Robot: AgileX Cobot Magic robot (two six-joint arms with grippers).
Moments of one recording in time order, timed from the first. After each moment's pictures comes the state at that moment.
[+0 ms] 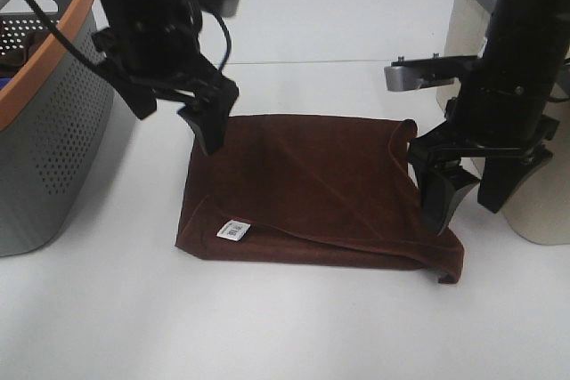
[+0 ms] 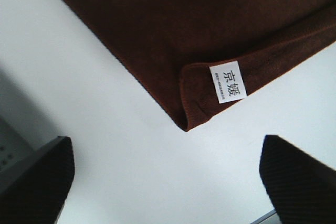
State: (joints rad) left arm -0.55 1.97 -1.68 -0.04 1.22 0.08; right arm 0.33 1.76 -1.19 0.13 1.20 -0.15
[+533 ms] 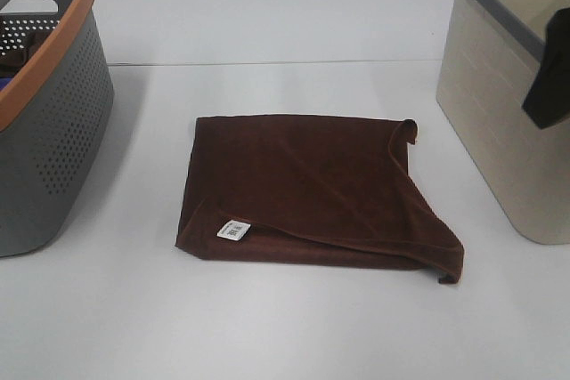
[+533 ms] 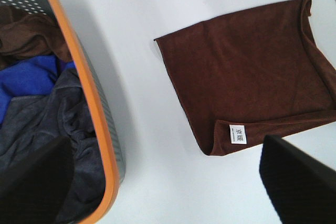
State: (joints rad) left arm -0.40 1.40 -1.63 0.00 1.22 -0.06; right arm 0.33 1.20 -1.15 0.00 1.21 -0.01
